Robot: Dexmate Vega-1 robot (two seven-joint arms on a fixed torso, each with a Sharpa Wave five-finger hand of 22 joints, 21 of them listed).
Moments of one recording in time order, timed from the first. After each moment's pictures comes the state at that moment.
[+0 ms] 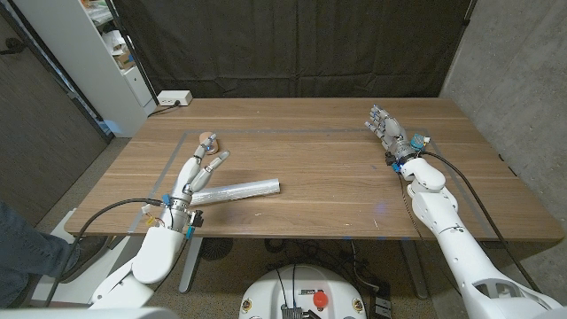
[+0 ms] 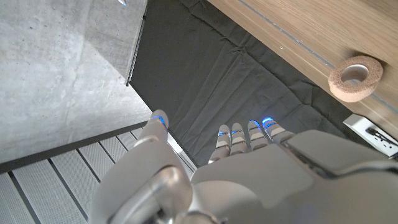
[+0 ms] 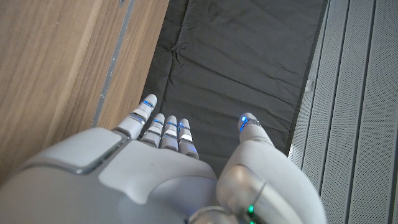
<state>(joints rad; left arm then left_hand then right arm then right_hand) 1.56 0.65 0.07 -1.90 0.11 -0.42 0.46 0.41 0.01 0.43 -0.16 0.19 0.01 0.11 0.21 0.18 -0.04 0.07 0.23 0.19 -0.08 0.10 0.20 0.18 -0.11 0.09 0.22 0.18 -0.91 -0.25 -0.01 -1.33 0.33 0.21 0.24 0.32 -0.03 0.41 -0.08 0.23 0.12 0.08 0.20 0.18 0.08 0.08 0.19 0.18 0.03 0.04 0.21 0.21 0.24 -0.02 0.19 0.17</state>
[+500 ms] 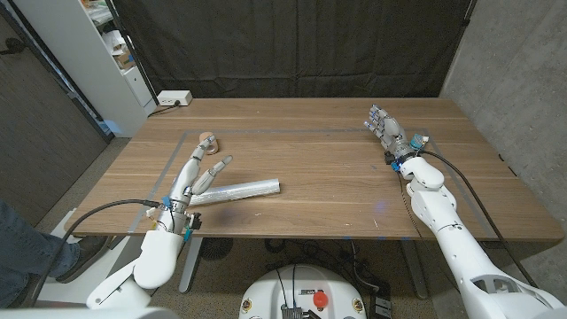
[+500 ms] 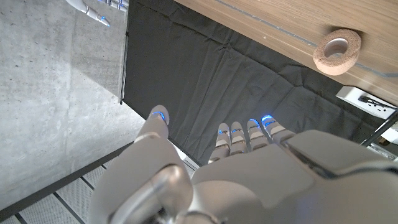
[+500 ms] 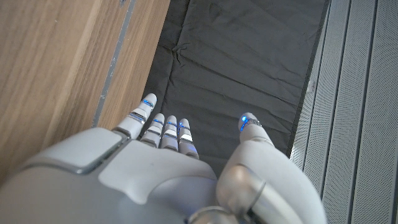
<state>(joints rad) 1.62 0.67 0.05 -1.99 0.26 -0.26 0.56 0.46 0.00 0.44 -0.18 0.20 0.03 0.11 0.22 0.18 -0.02 0.07 0.24 0.20 -0.06 0.09 0.20 0.18 -0.09 0.09 0.22 0.18 -0.89 -0.25 -0.02 -1.31 0.32 0.21 0.24 0.32 -0.03 0.41 -0.09 0.23 0.12 0.08 0.20 0.18 0.08 0.08 0.19 0.18 0.03 0.04 0.21 0.21 0.25 -0.01 0.19 0.17</state>
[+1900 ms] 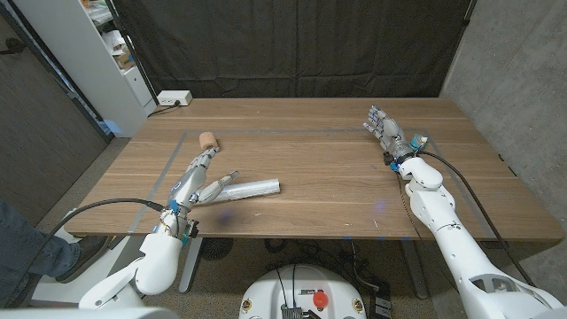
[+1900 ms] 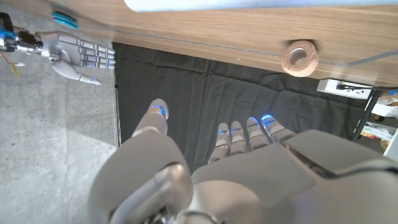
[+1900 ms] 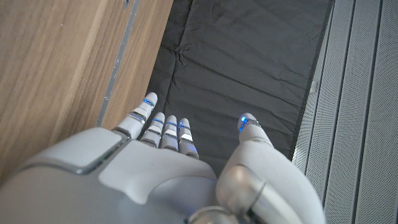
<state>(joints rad) 1.68 0.78 0.08 -2.13 0.41 0.07 0.57 0.54 -0.03 0.44 -0.18 0.20 0.04 0.08 0.22 0.18 0.00 0.05 0.24 0.20 -0.04 0.09 0.20 0.18 -0.08 0.09 0.22 0.18 -0.89 -0.24 -0.02 -1.31 0.31 0.20 0.23 0.31 -0.02 0.41 -0.09 0.22 0.13 0.08 0.20 0.18 0.08 0.08 0.19 0.18 0.04 0.04 0.22 0.22 0.26 -0.02 0.19 0.17</state>
